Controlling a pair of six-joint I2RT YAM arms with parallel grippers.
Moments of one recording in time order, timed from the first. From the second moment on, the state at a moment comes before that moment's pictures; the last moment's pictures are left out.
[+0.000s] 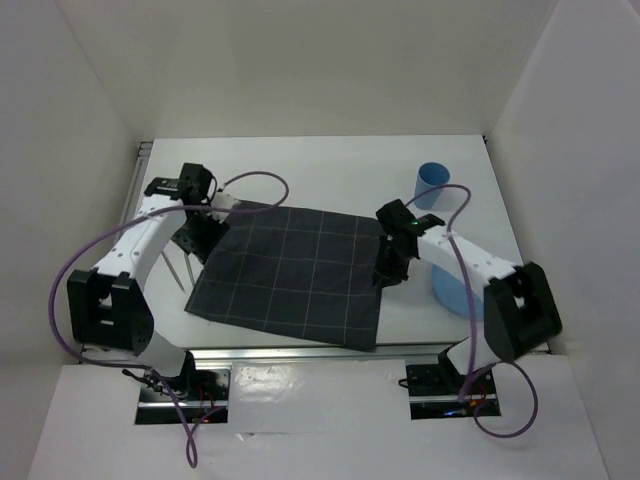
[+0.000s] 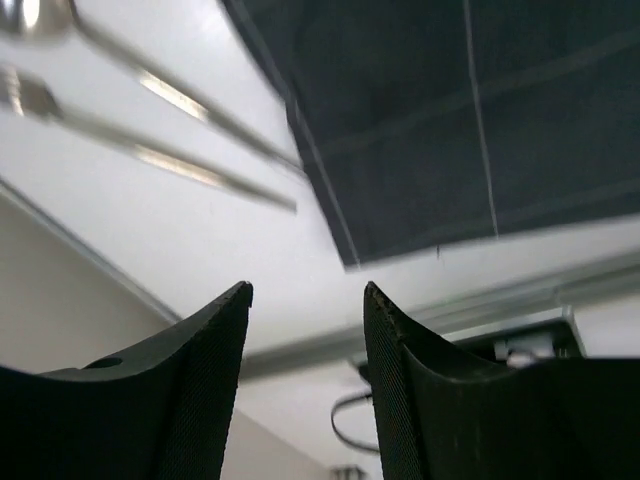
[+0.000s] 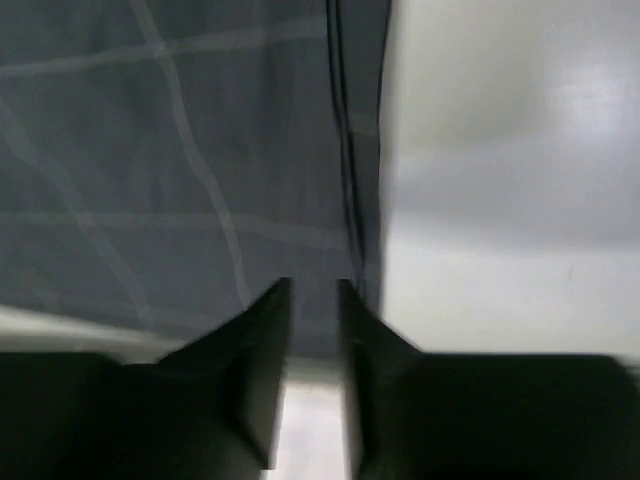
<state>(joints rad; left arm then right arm) -0.11 1.49 1.29 -1.19 -0.06 0.41 0.45 1.40 0.95 -0.82 -0.08 0.77</state>
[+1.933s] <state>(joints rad) -0.15 2.00 1.66 -0.93 0.08 0.25 0.02 1.38 0.89 -0.69 0.13 0.57</state>
